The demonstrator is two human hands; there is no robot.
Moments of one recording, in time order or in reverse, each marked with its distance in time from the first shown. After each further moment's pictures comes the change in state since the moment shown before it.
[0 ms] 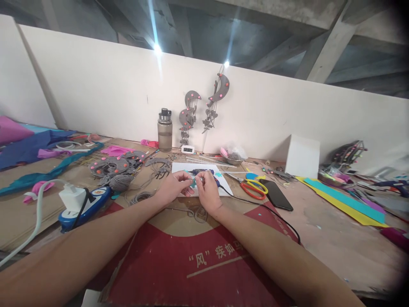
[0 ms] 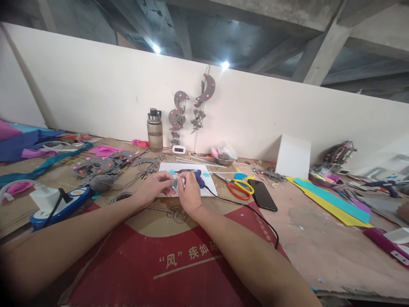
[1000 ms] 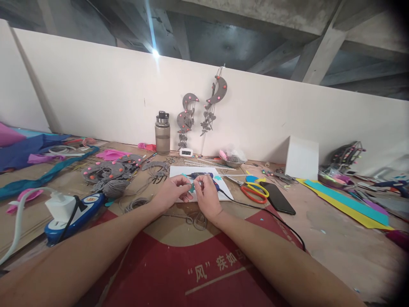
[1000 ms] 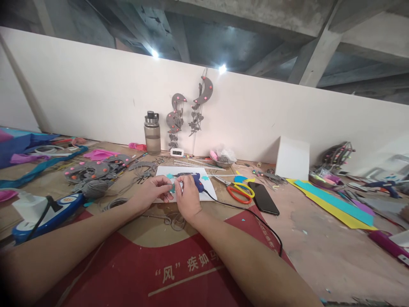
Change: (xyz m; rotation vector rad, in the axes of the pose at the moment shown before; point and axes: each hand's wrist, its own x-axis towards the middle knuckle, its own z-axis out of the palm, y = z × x) left_hand -0.001 0.003 0.002 0.045 -0.004 -0.019; right_hand 0.000 0.001 0.001 -0.001 -0.009 -0.008
